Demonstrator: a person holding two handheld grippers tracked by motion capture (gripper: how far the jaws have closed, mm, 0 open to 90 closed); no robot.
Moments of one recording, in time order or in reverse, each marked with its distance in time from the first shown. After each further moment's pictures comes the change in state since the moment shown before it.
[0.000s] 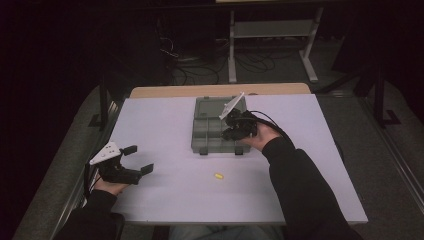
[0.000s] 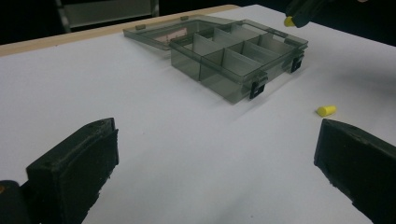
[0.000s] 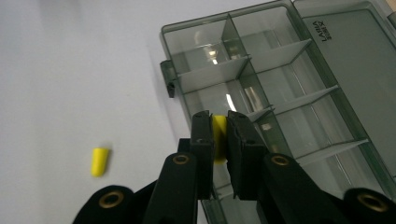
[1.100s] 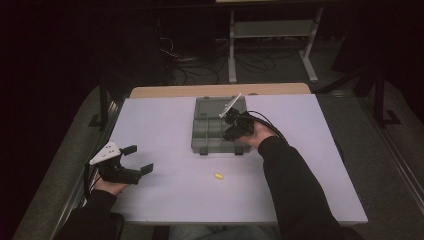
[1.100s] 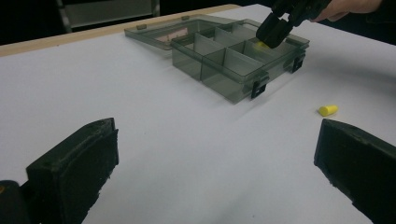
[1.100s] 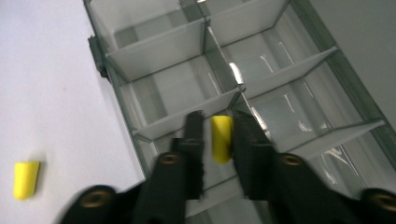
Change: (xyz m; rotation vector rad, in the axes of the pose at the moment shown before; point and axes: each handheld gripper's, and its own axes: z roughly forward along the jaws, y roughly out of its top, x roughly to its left) left arm 0.000 0.000 0.000 0.000 0.003 0.001; right arm -0.030 -0.011 0.040 0.066 -0.007 0.103
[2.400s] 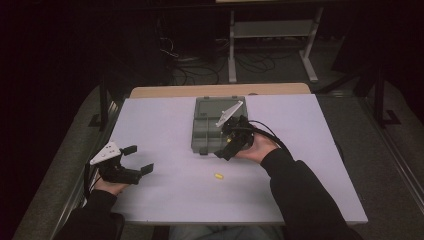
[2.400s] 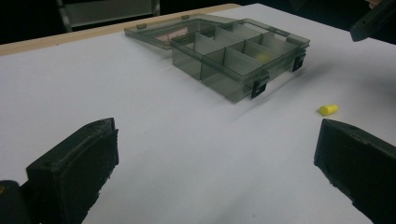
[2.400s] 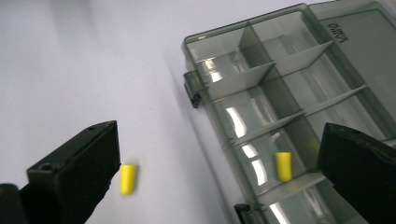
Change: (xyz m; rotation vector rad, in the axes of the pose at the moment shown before) left arm 0.000 0.000 0.000 0.003 0.001 0.000; right arm 0.062 -0.002 -0.037 -0.114 -0.006 -0.043
